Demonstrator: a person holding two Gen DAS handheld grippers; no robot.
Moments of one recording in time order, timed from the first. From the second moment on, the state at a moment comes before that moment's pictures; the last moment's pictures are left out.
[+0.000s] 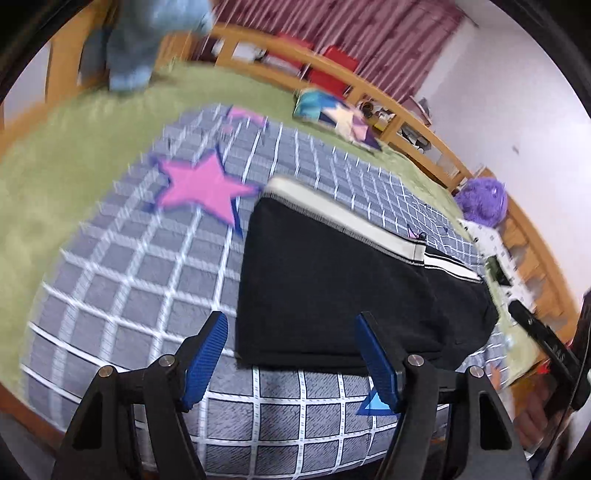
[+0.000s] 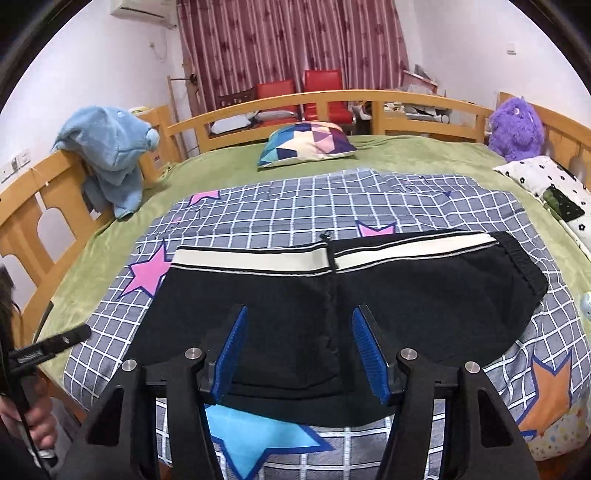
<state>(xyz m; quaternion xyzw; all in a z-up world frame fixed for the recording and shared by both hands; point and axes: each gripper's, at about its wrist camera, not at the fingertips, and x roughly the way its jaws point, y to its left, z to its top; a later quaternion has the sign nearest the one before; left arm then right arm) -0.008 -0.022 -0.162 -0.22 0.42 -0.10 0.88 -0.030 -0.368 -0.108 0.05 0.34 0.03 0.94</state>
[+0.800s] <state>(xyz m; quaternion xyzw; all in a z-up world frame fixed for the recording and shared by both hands) 0.053 -0.009 -0.238 -0.34 0.46 -0.15 0.80 -0.007 -0.423 -0.136 0.06 0.38 -0.04 0.92</state>
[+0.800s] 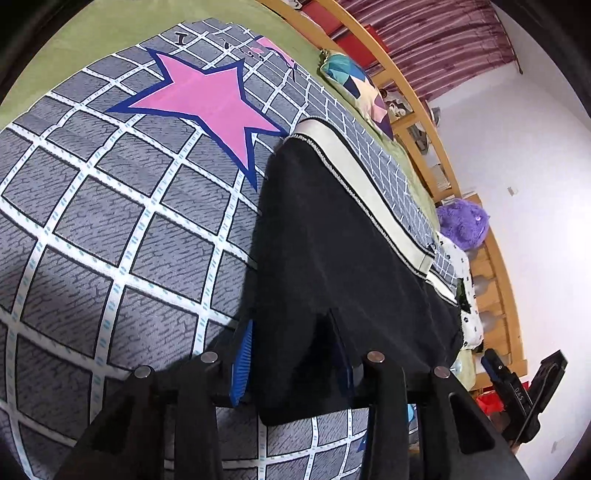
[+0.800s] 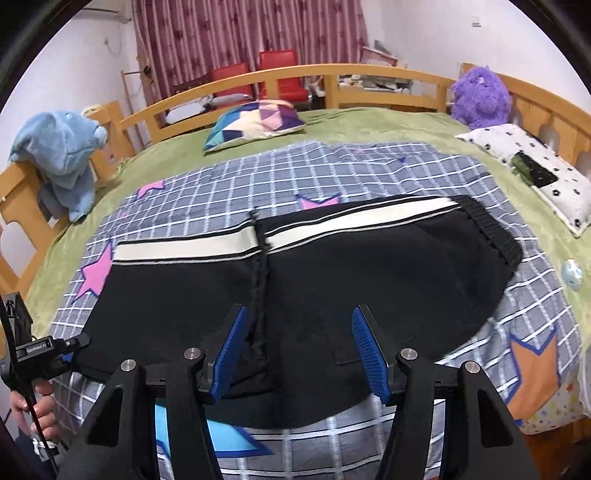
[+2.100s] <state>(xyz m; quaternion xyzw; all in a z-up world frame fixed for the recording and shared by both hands) 0.163 -0.042 -0.179 -0.19 0.47 -0.19 0.84 0.075 -0.632 -0.180 0.26 0.37 -0.09 0.89</state>
